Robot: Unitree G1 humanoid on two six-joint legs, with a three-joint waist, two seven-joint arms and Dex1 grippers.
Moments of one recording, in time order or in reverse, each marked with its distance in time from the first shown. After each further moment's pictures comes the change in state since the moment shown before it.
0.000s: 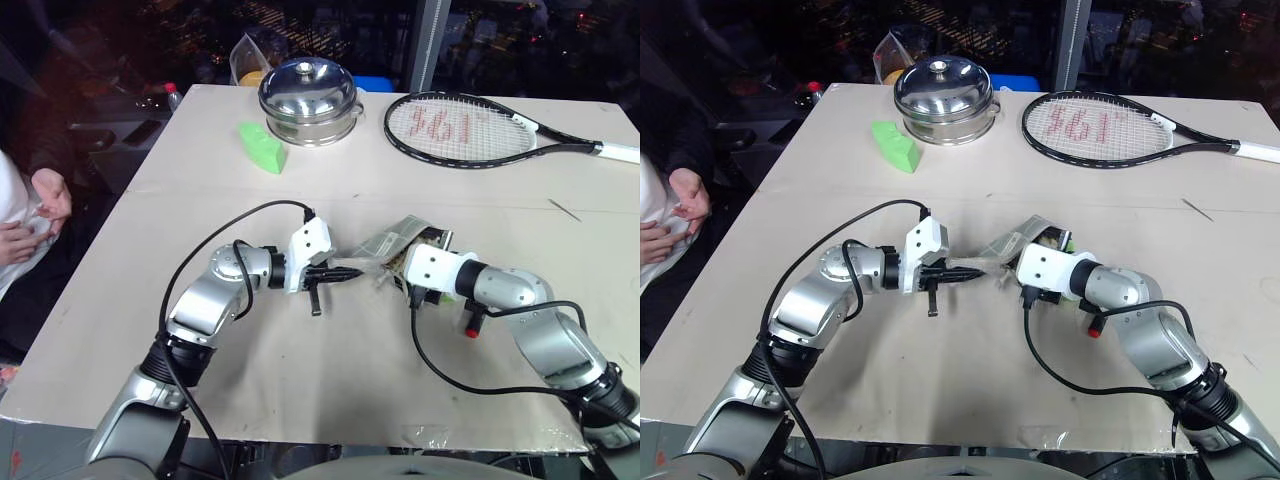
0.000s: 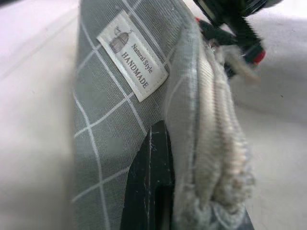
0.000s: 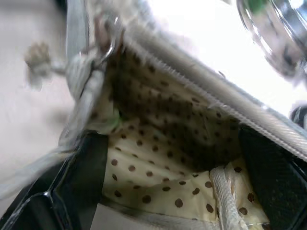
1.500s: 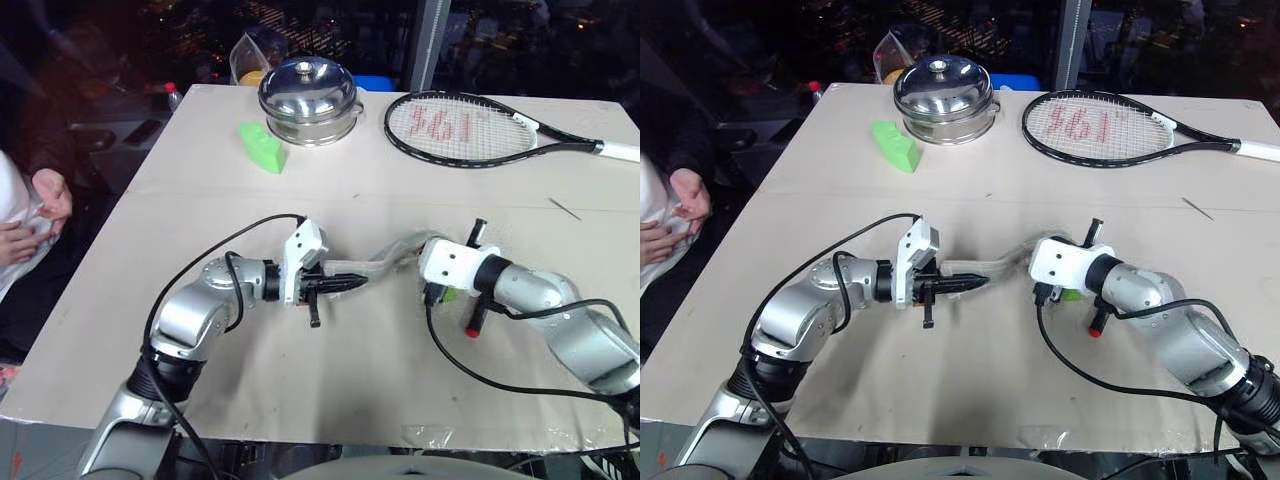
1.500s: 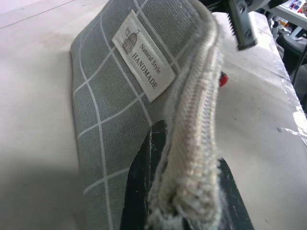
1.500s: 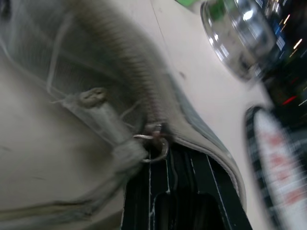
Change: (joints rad) left arm 0.039 0.015 0.051 -0.109 -0.184 0.222 0.057; right arm -0.022 -0.218 0.068 -0.125 0.153 0.058 -0.228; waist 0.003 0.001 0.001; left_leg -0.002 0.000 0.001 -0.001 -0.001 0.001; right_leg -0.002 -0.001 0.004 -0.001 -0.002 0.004
